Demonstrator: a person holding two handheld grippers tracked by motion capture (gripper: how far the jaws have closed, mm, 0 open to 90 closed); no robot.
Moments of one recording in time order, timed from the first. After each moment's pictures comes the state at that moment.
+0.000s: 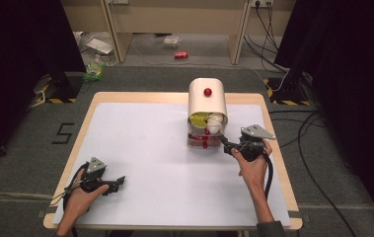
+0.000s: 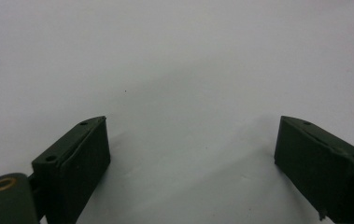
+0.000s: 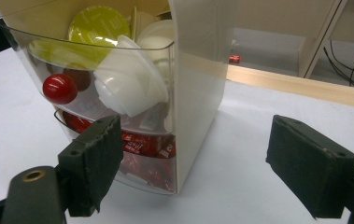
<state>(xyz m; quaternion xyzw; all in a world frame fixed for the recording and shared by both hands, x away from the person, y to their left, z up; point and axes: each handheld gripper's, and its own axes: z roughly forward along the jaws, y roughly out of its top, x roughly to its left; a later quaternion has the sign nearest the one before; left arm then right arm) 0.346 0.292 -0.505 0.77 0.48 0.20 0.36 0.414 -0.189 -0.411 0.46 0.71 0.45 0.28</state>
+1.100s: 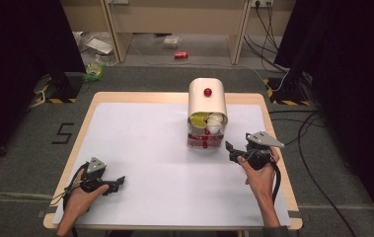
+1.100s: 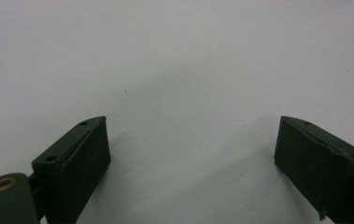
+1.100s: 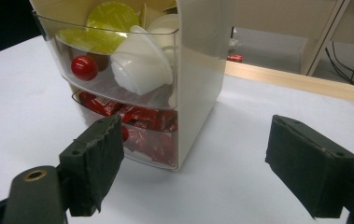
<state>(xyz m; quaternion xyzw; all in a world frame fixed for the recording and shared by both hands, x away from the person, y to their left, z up) 0.346 0.292 -0.505 0.77 0.48 0.20 0.36 0.387 -0.202 -0.407 0.45 0.71 0.45 0.28</state>
